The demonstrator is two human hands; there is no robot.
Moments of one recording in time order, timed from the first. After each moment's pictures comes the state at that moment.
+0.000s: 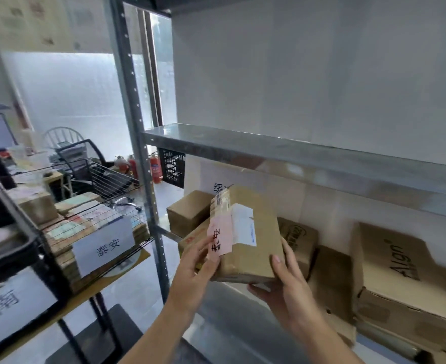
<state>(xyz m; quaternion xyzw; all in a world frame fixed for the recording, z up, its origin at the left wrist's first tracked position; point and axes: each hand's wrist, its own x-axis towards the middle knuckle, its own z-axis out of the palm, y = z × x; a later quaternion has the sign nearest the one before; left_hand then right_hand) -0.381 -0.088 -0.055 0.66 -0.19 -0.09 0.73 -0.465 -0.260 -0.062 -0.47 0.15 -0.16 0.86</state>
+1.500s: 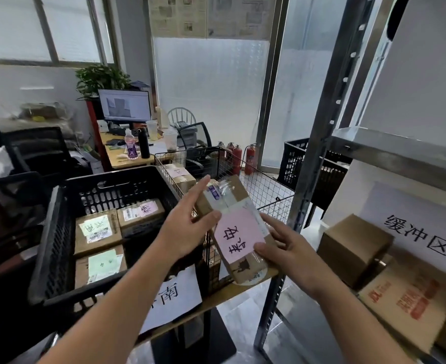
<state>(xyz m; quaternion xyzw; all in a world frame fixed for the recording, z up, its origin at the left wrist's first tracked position) -0.134 0.271 0.000 0.82 -0.15 0.12 0.54 -0.168 0.027 -0.022 -0.74 -0.11 0.05 0.66</state>
